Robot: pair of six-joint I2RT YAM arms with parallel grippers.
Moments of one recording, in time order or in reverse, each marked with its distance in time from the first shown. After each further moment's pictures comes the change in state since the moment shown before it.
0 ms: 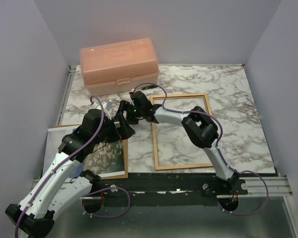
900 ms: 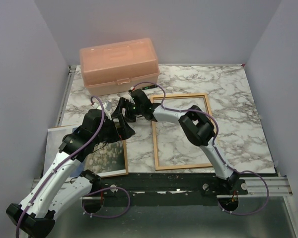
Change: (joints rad) left arm 0.010 0.005 -0.013 0.001 0.014 0.002; right arm -0.016 0.093 0.106 0.050 -0.083 0.049
